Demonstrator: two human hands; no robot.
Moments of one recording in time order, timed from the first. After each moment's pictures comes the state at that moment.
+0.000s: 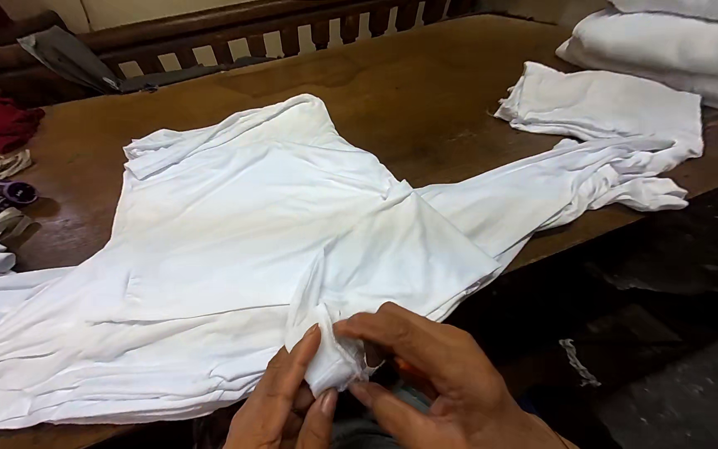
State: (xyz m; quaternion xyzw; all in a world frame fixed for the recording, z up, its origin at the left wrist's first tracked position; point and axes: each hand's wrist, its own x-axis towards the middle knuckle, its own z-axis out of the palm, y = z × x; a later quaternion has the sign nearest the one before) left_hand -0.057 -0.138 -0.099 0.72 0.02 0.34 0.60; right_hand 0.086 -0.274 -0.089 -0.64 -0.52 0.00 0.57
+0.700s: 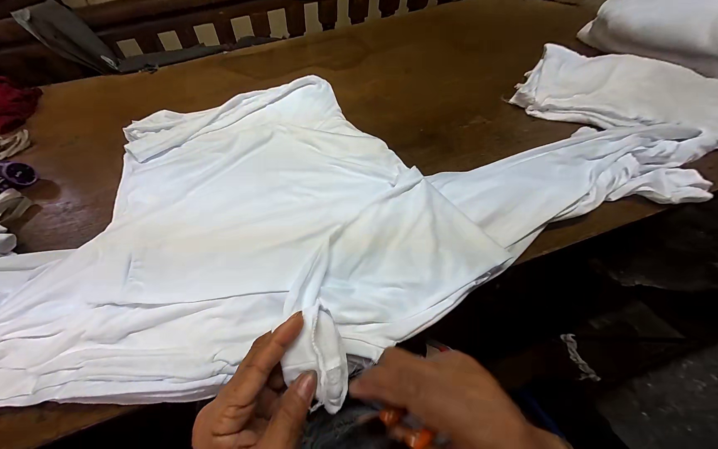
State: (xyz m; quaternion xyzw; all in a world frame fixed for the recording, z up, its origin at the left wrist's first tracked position) left_hand -0.067 -0.128 -0.101 0.63 0.07 0.34 0.70; right_hand 0.070 -0.289 -0.089 -0.61 -0.61 0.01 0.50
